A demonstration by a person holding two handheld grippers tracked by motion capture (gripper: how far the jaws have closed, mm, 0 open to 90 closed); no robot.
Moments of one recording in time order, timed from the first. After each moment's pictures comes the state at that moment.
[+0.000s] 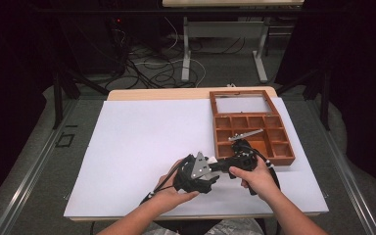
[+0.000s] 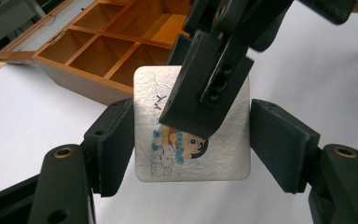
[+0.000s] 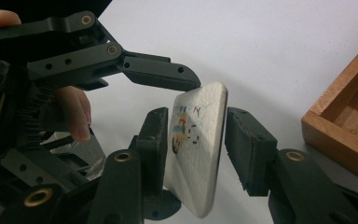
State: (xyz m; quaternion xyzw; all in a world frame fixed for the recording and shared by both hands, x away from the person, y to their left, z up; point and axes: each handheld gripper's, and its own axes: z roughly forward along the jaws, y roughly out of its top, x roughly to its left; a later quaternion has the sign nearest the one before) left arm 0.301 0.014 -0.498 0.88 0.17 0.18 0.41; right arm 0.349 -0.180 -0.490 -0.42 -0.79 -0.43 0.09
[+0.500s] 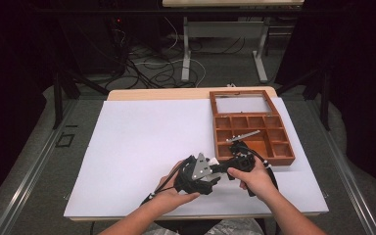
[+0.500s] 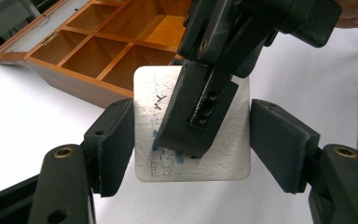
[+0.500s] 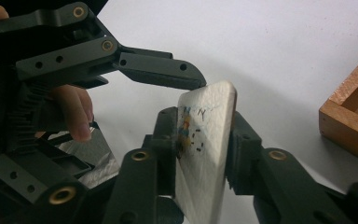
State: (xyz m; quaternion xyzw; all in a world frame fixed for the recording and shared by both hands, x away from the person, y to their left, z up) left arm 0.299 0.013 -0.498 0.88 0.16 0.17 0.42; right arm 0.350 -0.177 -0.497 -0.43 -0.79 -0.42 0.12
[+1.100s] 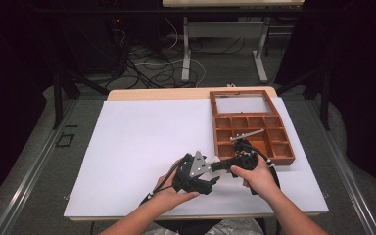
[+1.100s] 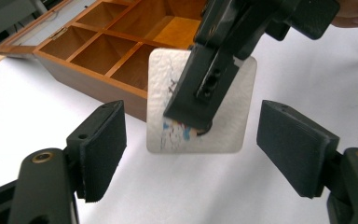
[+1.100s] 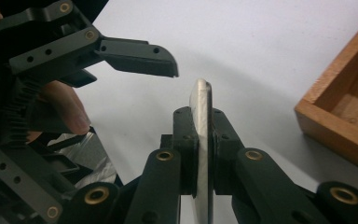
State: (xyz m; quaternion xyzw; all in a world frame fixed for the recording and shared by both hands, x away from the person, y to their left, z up) left arm 0.301 0.017 -0.497 0.87 0.19 0.17 0.42; right arm 0.354 -0.187 -0.497 -0.44 -0.78 -0.43 0.11
